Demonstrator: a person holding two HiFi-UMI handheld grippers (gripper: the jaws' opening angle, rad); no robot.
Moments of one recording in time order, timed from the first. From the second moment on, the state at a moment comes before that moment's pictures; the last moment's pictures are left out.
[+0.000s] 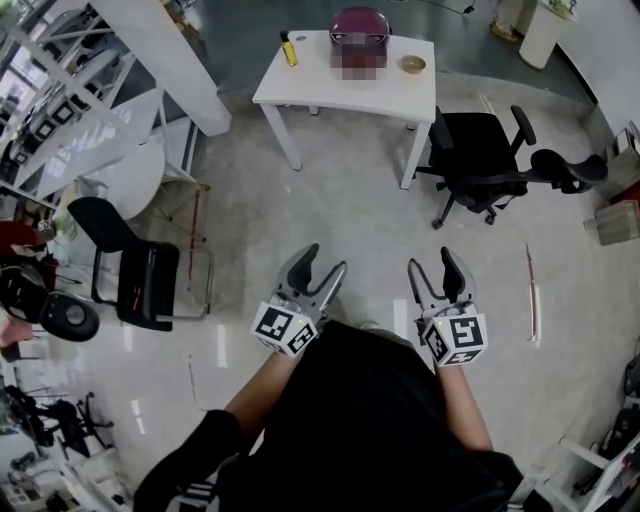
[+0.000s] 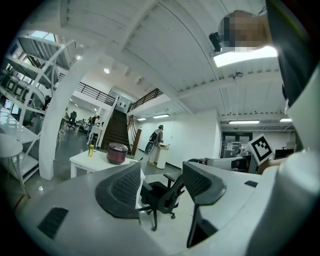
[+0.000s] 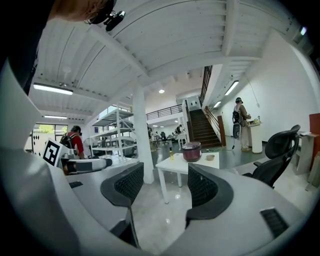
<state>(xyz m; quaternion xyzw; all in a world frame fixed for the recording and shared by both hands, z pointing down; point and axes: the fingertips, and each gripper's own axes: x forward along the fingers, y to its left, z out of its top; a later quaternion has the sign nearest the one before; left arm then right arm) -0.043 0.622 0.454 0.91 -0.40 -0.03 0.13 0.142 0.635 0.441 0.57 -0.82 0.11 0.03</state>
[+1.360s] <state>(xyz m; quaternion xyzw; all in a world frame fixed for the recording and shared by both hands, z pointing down) -0.008 0.267 0.454 0.92 -0.35 -0.03 0.16 0.165 0.283 0.463 0.60 -0.78 0.17 0.05</state>
